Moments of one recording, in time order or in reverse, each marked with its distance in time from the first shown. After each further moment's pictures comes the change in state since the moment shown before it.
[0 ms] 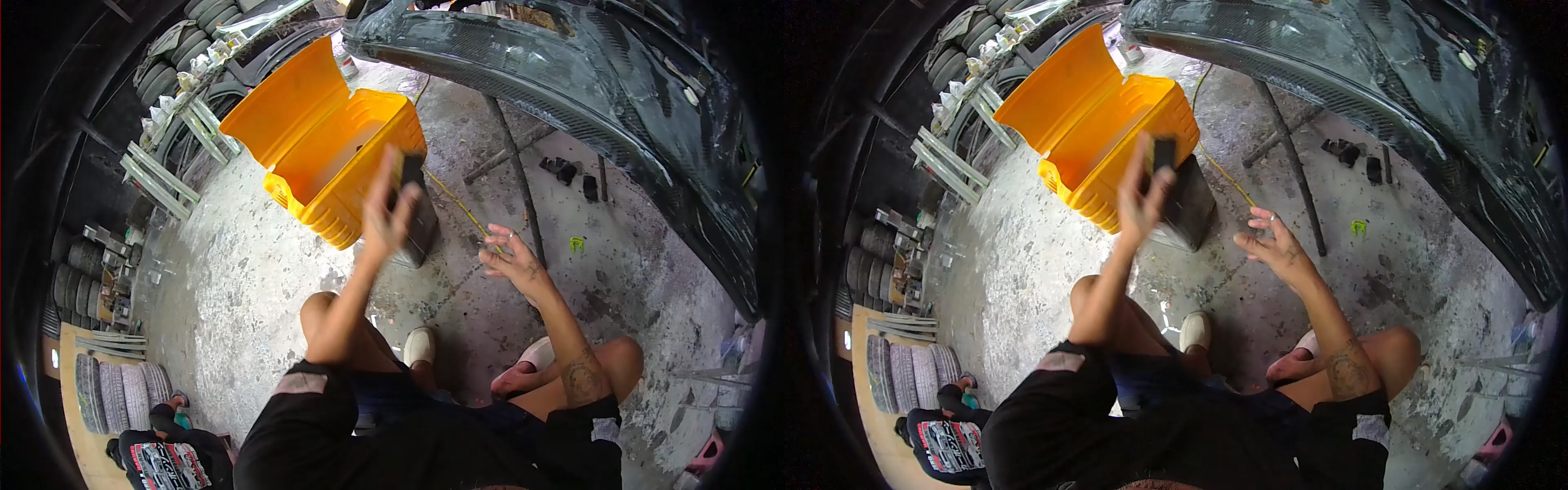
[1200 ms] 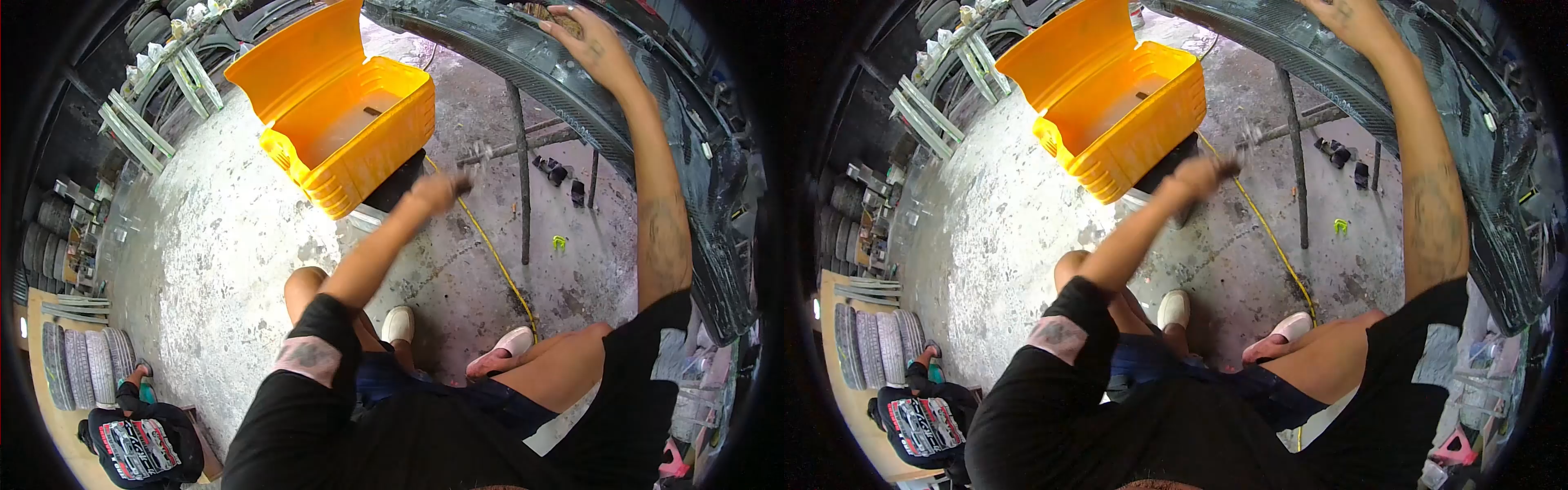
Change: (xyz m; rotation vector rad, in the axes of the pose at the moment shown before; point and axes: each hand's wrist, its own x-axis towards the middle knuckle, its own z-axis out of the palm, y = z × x) left_hand 0.011 -0.075 0.098 0.207 -0.871 -0.239; right_hand 0.147 -0.339 -0.020 -1.363 0.323 -1.013
